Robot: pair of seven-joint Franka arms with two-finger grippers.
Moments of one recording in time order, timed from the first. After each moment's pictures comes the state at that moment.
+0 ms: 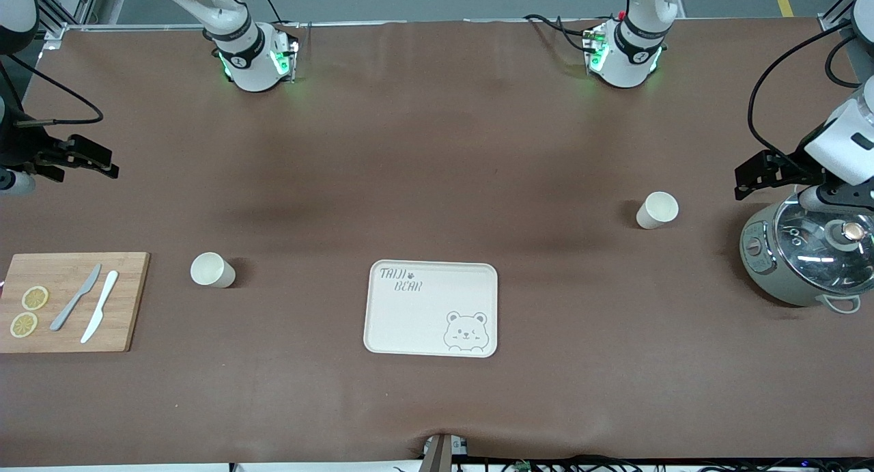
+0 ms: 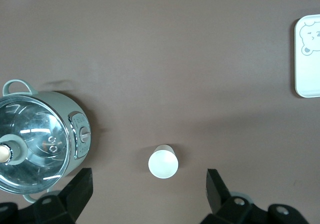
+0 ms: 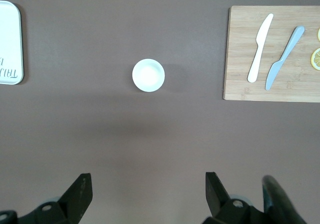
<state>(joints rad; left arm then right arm) 0.04 0.05 -0.10 -1.61 0.03 1.72 0.07 -0.09 -0.04 -0.02 -1.74 0.04 1.65 -0.14</state>
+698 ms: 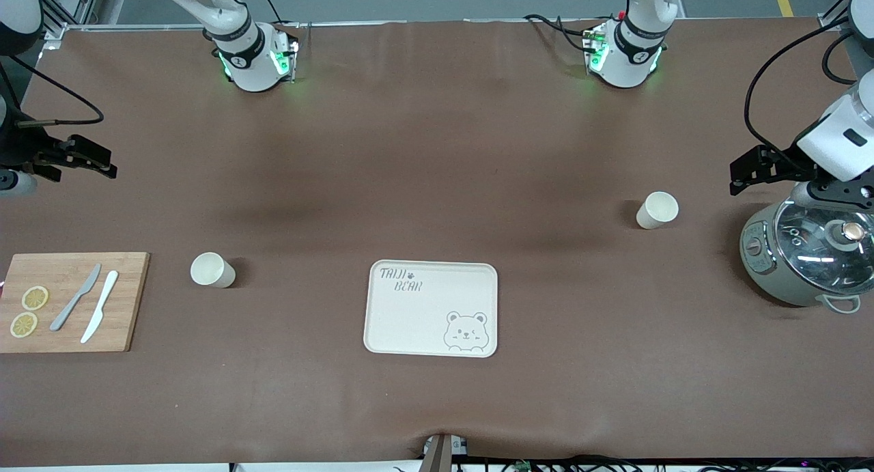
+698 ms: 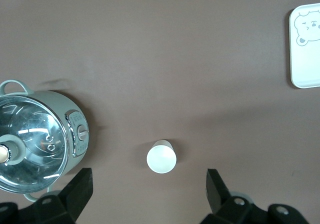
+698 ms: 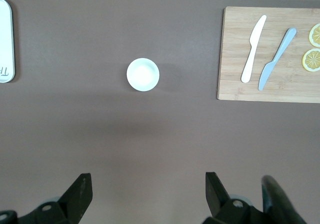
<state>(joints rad) 0.03 0.05 -0.10 -1.60 0.02 1.69 0.10 -0.08 -0.04 -0.01 -1.74 0.01 1.65 -0.14</state>
